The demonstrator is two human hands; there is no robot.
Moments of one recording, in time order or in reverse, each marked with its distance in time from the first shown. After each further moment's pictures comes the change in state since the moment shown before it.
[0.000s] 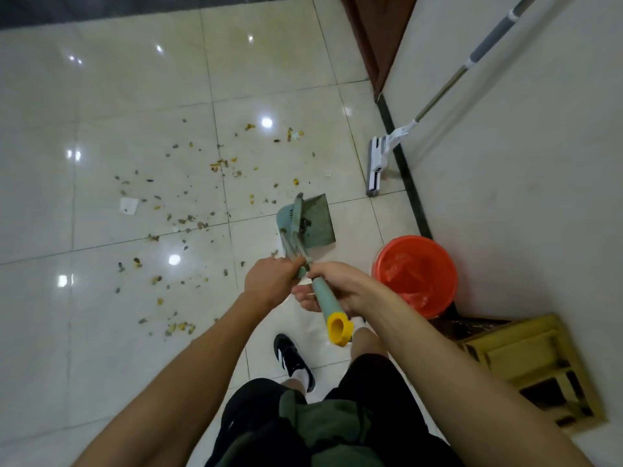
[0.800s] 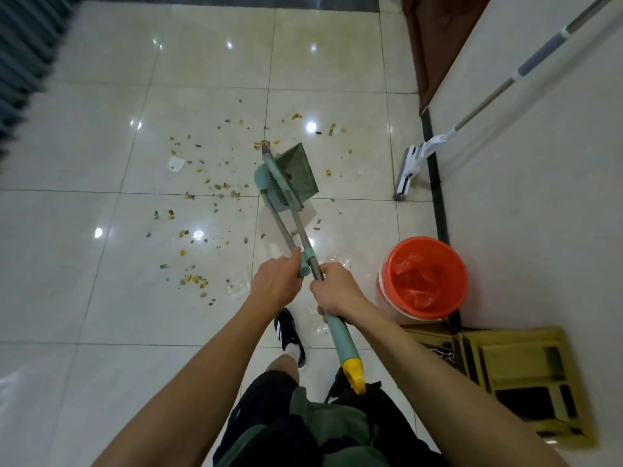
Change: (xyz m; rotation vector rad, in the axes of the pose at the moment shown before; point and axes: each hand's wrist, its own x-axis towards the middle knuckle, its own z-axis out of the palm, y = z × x) left_hand -0.122 0.074 0.055 -0.178 0.067 -0.396; right_hand -0.034 0.135 -0.002 -0.931 0.289 -0.392
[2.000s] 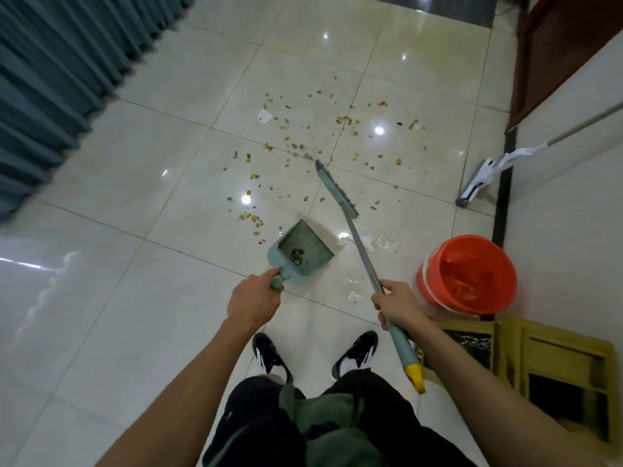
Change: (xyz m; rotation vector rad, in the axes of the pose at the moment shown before) left_hand -0.296 -0.101 0.110 -0.396 0.080 -0.537; right_hand -0.092 0.151 0.107 -0.032 0.010 -0.022
